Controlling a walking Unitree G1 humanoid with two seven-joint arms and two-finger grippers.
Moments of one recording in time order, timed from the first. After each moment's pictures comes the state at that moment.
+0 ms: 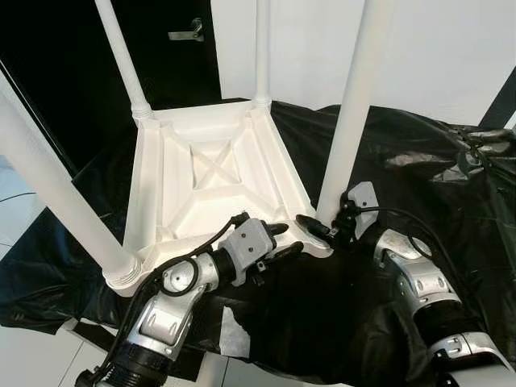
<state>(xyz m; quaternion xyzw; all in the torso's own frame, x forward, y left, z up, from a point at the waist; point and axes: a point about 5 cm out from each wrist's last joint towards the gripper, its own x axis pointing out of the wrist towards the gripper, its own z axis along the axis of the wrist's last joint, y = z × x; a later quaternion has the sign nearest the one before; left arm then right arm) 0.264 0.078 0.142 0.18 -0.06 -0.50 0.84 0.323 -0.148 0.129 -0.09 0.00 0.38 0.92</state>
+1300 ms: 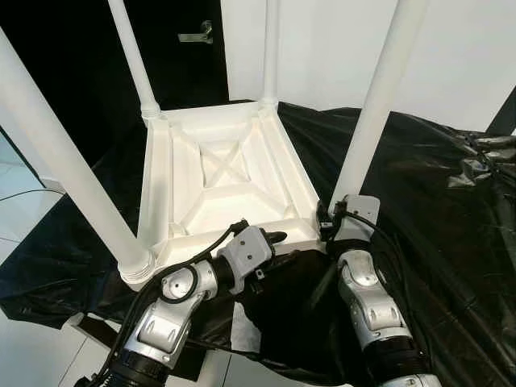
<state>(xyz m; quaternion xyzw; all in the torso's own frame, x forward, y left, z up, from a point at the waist) 0.262 0.076 0.139 0.18 -0.05 -0.51 0.84 0.305 -0.125 0.118 -0.01 -0.02 -0.02 1.00</state>
